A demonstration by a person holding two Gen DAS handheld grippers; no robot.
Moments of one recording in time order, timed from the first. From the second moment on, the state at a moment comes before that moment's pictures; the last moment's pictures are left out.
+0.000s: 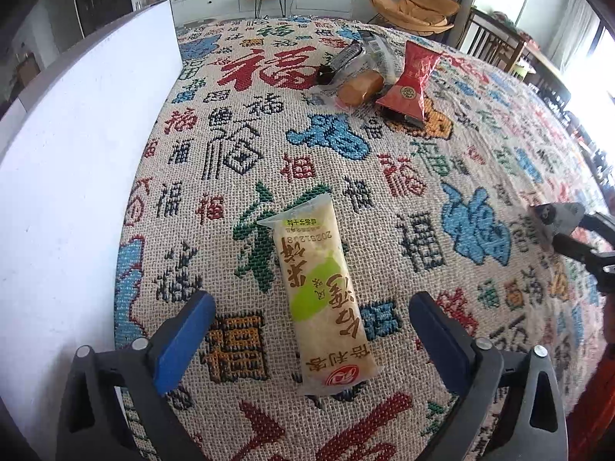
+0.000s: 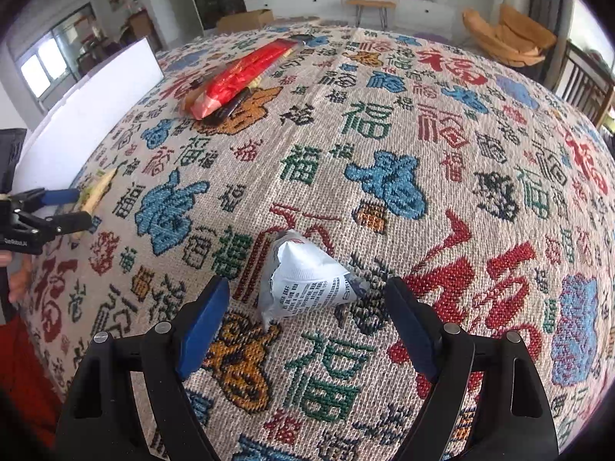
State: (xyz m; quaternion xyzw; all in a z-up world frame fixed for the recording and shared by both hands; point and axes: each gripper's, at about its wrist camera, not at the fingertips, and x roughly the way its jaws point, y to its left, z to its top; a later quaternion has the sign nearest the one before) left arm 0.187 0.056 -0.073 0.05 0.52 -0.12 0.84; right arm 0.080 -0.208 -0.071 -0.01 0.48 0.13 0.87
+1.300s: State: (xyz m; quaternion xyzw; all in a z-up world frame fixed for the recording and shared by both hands) left arm 0.038 0.278 0.060 -0.17 0.35 -0.02 0.92; right arm 0.062 0.034 0.020 -0.02 0.43 0.34 0.84
